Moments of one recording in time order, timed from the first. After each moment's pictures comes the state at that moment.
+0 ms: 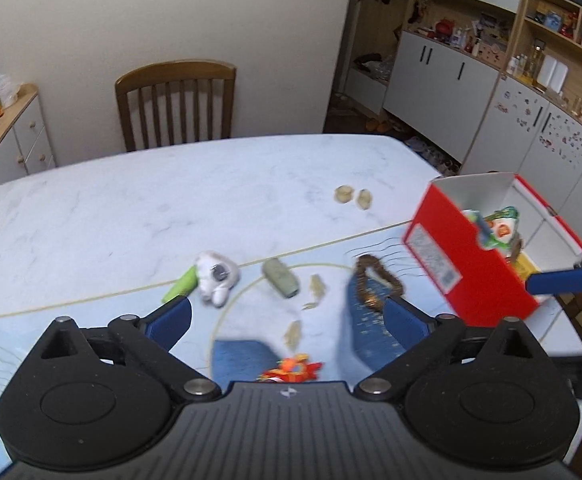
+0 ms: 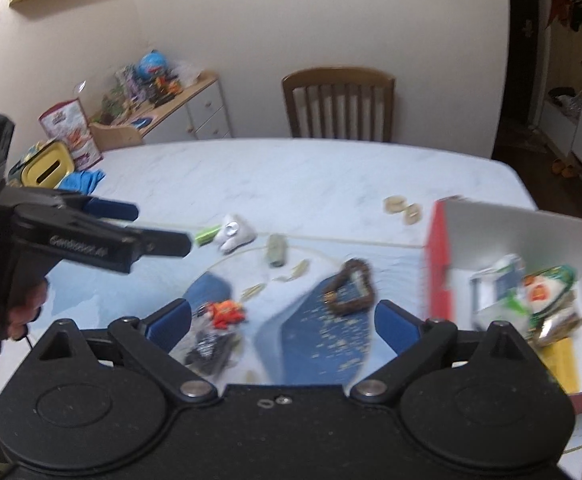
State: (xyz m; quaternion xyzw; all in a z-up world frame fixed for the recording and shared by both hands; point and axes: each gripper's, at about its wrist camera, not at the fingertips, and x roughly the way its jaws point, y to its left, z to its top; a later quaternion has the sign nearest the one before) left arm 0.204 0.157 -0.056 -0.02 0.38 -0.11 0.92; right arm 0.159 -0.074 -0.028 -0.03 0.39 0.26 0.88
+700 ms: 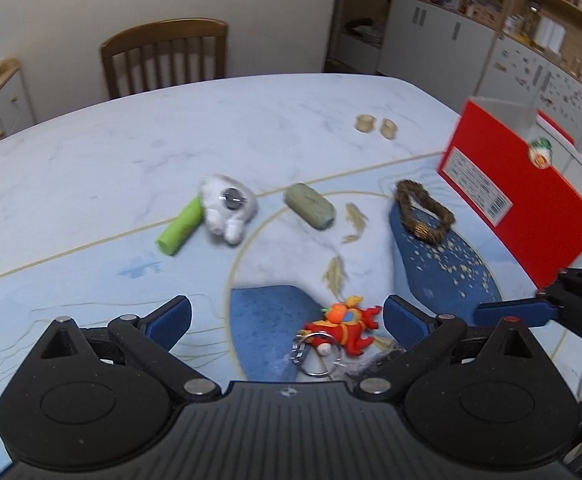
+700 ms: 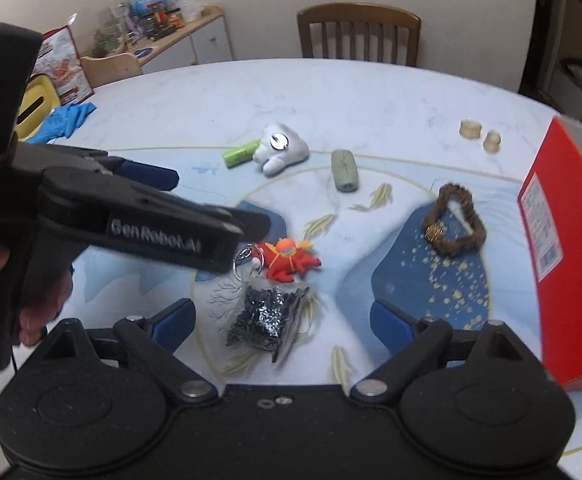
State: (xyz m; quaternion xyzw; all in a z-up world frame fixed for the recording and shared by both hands) left arm 0.220 0.167 -0.141 0.02 0.42 -0.15 0.90; right arm 0.161 0.023 -0.121 -0.04 0.45 0.24 0.86
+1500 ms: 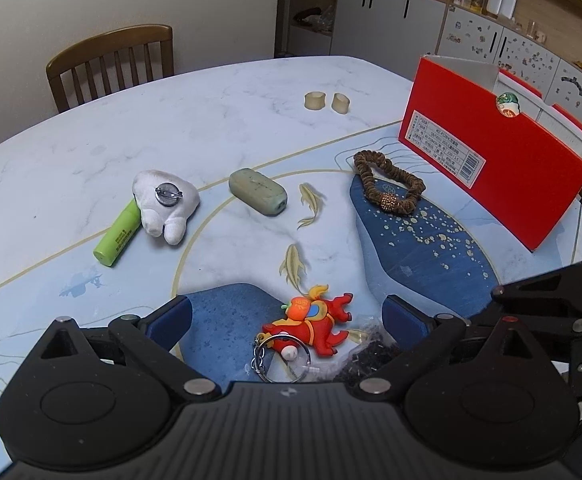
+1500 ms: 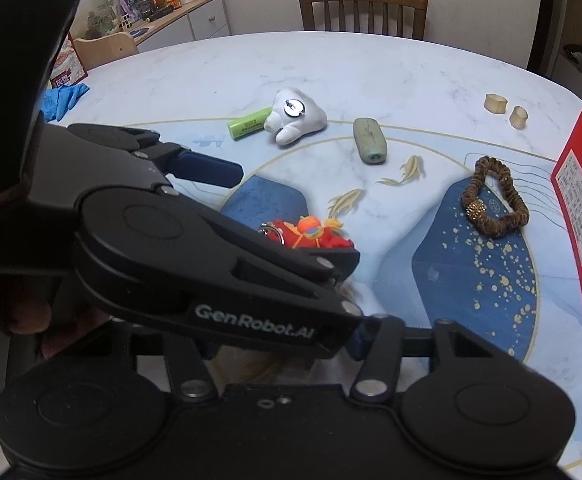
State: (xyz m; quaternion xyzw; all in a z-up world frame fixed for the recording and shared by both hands) left arm 0.226 0.147 -0.164 0.06 0.41 -0.20 0.89; right arm 0.169 0.048 -0.149 -0.05 0.47 0.24 0.85
